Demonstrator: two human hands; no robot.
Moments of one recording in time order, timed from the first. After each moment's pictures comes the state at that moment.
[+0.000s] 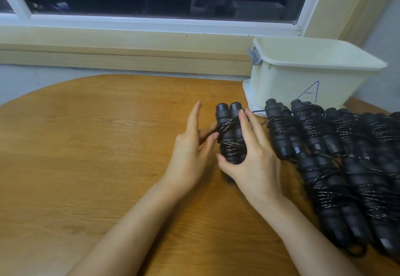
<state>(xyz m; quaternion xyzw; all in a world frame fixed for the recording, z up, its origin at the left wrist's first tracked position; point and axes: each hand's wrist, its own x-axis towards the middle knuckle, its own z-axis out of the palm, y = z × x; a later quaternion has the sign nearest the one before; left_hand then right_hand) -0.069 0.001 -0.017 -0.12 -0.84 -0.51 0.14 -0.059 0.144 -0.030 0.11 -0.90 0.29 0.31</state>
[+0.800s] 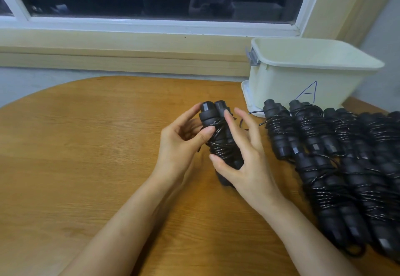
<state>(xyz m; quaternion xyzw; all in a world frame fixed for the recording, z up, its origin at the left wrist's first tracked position) -0.069 -0.007 -0.004 -0.07 -0.67 -0.73 0.11 -0.059 0.149 -0.028 0.24 -0.83 0.47 0.19</state>
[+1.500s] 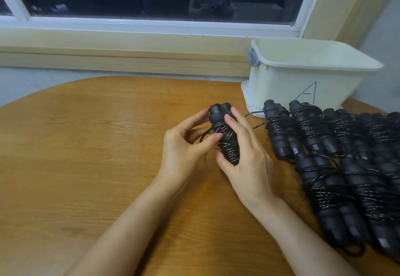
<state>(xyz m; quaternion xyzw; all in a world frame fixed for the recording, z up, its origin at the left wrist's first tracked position) -0.067 -0.001 -0.006 -0.08 -0.68 -0.71 0.13 -0.059 0.140 -0.031 0.16 -0.87 0.34 0.31</state>
